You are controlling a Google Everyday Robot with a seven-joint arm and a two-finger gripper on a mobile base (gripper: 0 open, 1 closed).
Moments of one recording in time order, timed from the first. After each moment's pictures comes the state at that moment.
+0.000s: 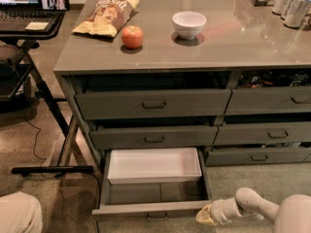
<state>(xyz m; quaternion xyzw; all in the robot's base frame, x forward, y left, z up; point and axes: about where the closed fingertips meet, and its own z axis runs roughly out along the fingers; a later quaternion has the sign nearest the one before) 0.432 -0.226 0.162 -0.59 0.71 0.27 0.25</state>
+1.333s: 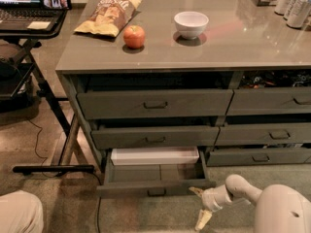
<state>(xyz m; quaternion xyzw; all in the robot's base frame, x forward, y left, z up) 0.474 -0.196 0.163 -0.64 0.66 0.29 0.26</state>
